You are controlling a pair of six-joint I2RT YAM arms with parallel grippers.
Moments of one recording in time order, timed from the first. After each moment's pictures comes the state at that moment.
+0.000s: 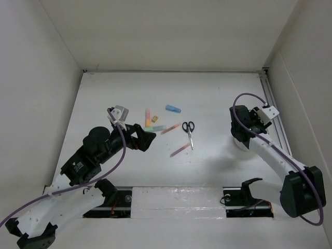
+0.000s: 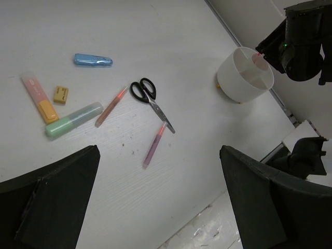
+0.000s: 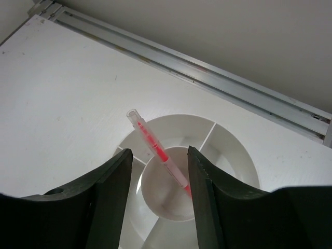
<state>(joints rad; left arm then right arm) -0.74 0.59 0.84 -0.48 -0.03 -0.43 0.28 1.17 0.73 -0.35 1.18 0.87</state>
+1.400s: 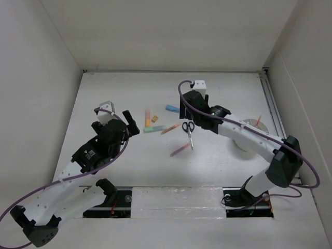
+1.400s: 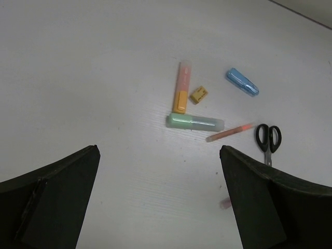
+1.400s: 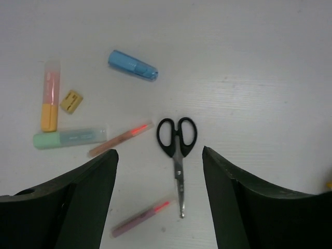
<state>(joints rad) -0.73 0.75 0.88 -0.70 -0.68 -0.70 0.80 1.49 1.32 -0.52 0.62 0.50</state>
